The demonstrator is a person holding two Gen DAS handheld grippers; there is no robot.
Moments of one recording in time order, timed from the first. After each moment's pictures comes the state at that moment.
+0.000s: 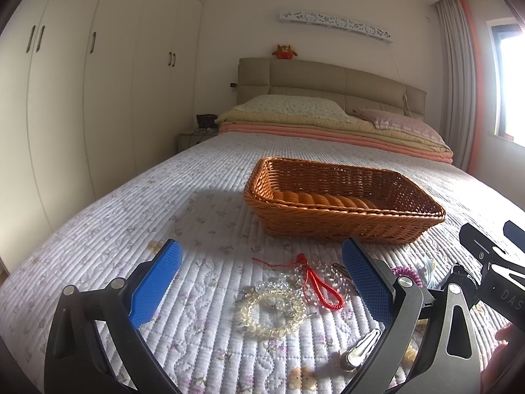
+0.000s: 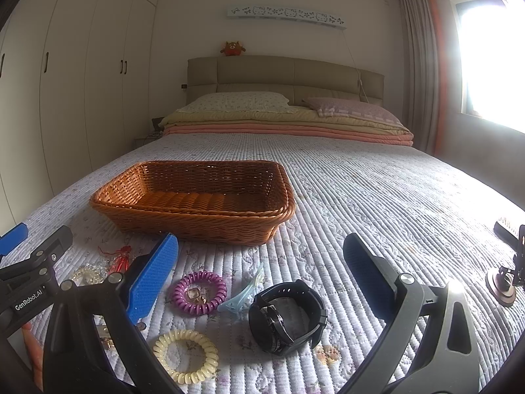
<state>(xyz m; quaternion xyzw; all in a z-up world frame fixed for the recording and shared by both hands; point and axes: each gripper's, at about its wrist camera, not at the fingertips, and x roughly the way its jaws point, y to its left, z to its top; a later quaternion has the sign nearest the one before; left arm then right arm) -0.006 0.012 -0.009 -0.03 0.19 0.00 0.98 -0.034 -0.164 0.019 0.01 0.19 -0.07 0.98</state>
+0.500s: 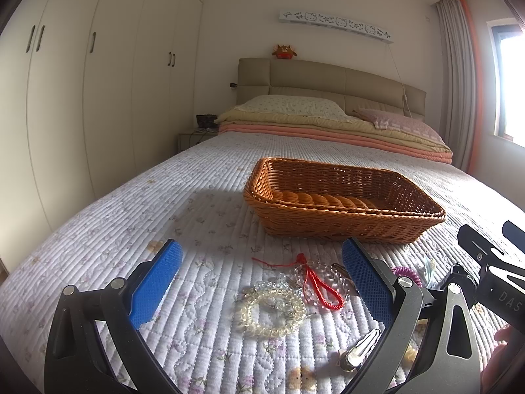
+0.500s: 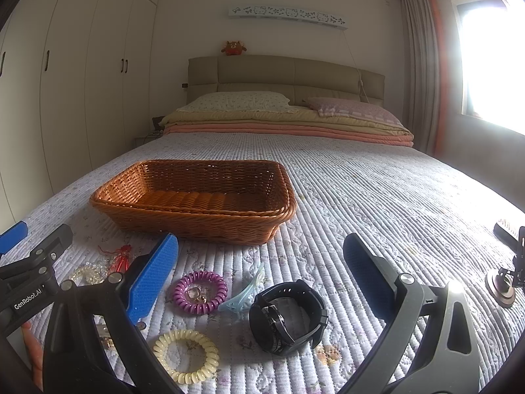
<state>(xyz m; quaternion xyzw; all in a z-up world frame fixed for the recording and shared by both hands) -0.006 0.012 -0.009 -0.03 0.19 0.00 0.98 -0.035 -0.164 0.019 0.01 0.19 -0.07 0.98</state>
